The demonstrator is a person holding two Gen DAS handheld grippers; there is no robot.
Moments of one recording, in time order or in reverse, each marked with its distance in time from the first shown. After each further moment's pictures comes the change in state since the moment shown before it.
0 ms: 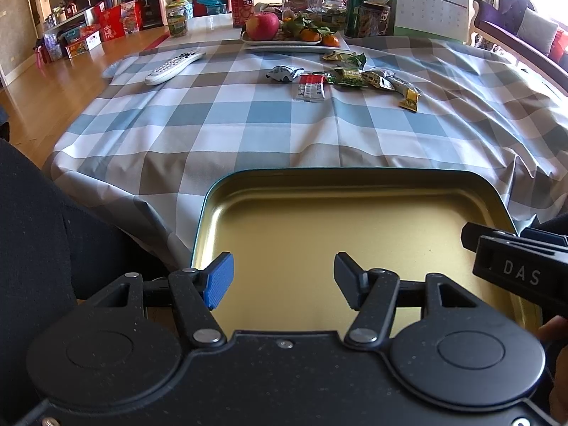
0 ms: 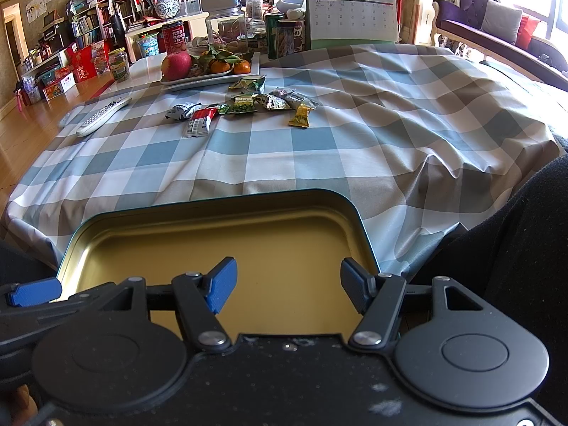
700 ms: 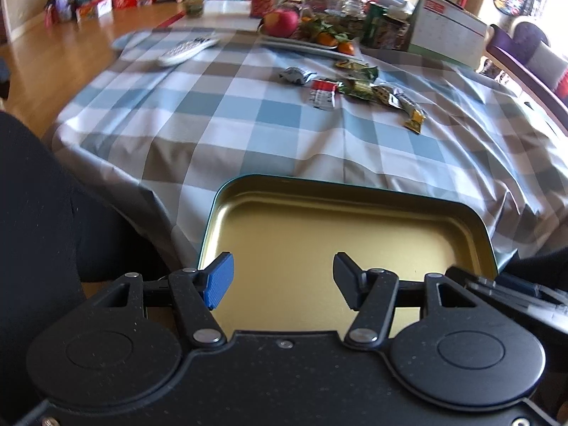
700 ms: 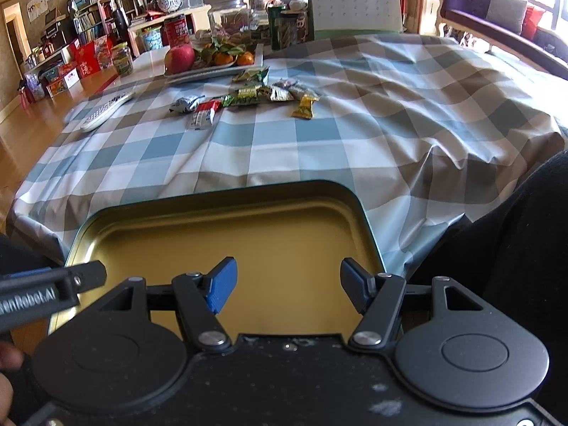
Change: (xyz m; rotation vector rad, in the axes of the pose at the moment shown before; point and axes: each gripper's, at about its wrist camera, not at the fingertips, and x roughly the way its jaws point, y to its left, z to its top) left arm -0.004 0.024 0.017 -0.148 0.043 -0.061; right arm 0.002 -0.002 0.000 0.006 0.048 0.029
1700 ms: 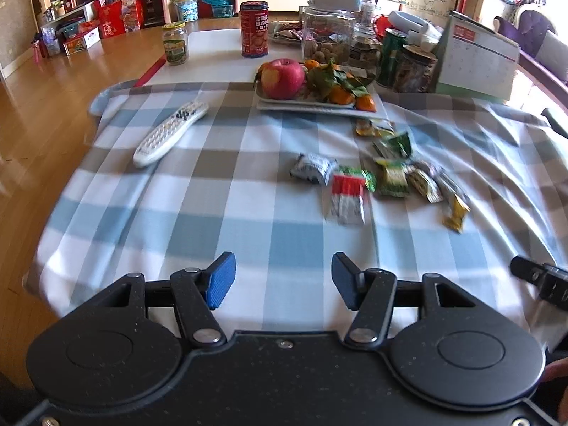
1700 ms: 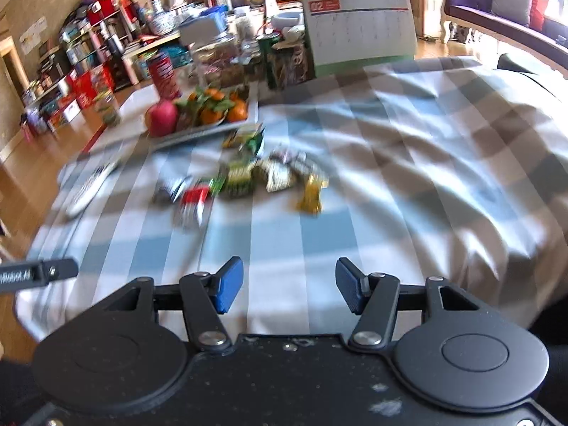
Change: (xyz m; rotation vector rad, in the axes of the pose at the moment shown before) left arm 0.072 -0.004 0.172 0.105 -0.018 0.063; right arm 0.074 -0.023 0.157 0.090 -0.031 0.055
